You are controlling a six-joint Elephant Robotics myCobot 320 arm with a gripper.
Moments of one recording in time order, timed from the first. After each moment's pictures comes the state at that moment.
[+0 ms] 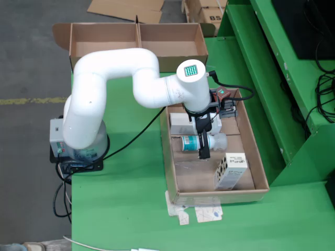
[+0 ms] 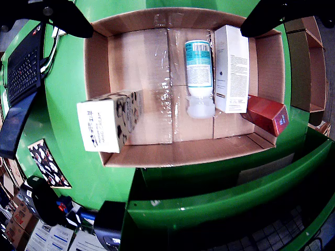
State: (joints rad) arm -0.11 -0.24 -1.11 0.15 1.60 0.03
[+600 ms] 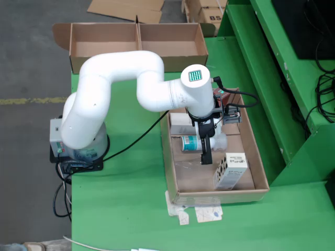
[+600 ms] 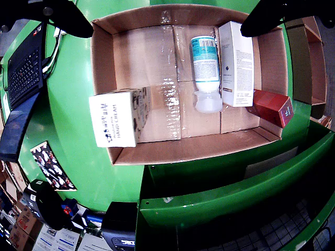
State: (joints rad) arm -0.17 -0.33 -0.97 0.11 1.61 0.01
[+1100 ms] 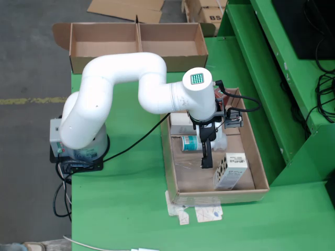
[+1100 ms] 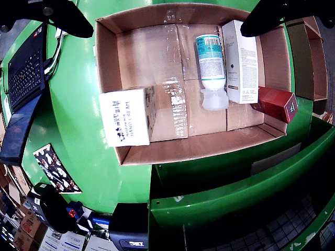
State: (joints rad) arm -0.20 -0.39 -0.90 0.08 1.61 0.00
